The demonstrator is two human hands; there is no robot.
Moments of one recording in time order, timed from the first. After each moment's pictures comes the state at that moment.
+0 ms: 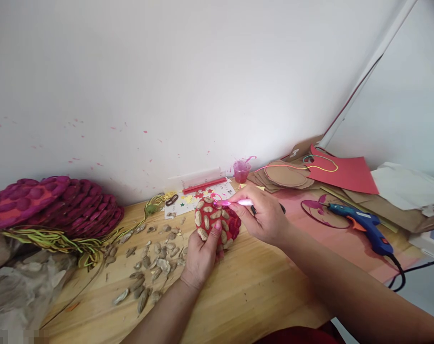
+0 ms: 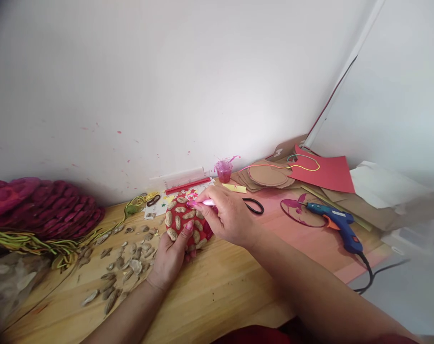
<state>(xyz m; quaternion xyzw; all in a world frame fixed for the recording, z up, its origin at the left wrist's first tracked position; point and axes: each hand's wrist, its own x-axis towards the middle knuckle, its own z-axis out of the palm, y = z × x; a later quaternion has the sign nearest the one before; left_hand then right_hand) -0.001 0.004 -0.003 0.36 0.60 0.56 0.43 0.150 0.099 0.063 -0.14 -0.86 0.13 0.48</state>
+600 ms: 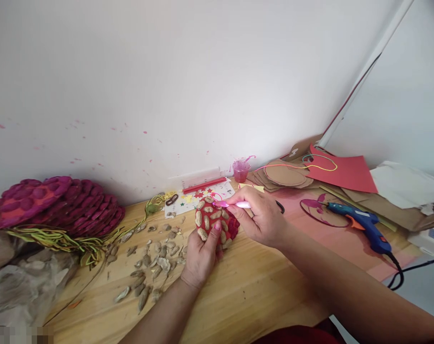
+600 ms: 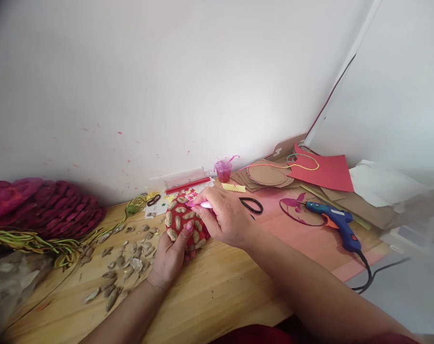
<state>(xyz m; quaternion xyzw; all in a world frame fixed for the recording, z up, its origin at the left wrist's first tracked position) 0.001 0.001 -0.001 0.38 0.60 0.56 0.42 0.151 0.095 0.063 -0.14 -0.86 0.12 0.47</state>
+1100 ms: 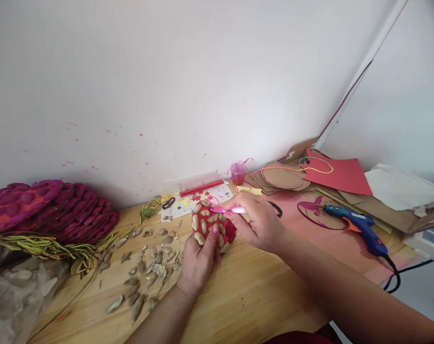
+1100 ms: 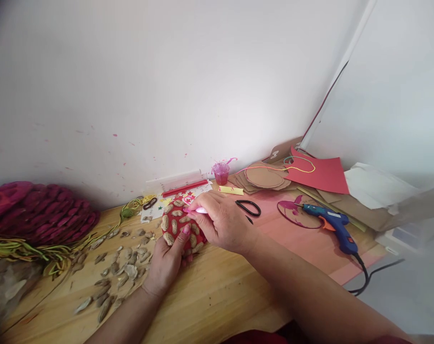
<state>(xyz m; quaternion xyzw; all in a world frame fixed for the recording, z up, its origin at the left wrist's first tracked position) -0.001 0.002 -0.003 0.39 0.61 0.55 0.42 0.149 0.097 0.059 -0.12 -0.87 0.13 0.46</state>
